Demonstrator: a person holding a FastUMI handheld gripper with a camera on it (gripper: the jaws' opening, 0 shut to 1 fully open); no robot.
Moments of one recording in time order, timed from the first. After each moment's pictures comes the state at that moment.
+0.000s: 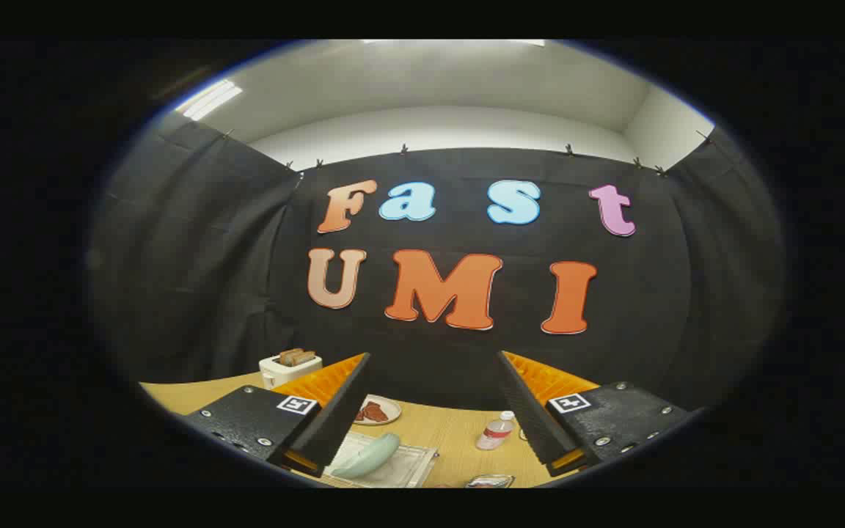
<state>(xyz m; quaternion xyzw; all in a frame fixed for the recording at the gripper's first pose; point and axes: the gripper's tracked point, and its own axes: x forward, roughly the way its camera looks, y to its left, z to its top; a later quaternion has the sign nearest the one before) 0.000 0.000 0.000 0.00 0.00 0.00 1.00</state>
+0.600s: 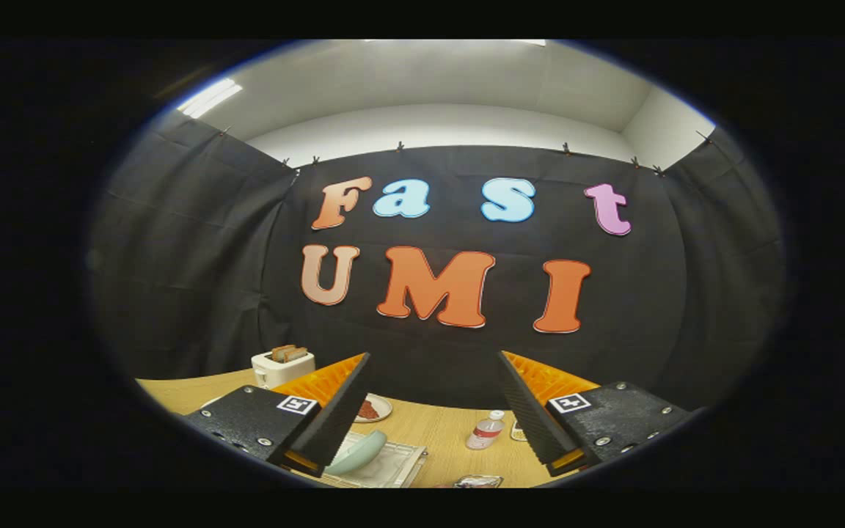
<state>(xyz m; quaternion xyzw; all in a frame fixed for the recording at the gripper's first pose) 0.002 -0.017 -0.005 0.00 0.01 -0.01 1.00</state>
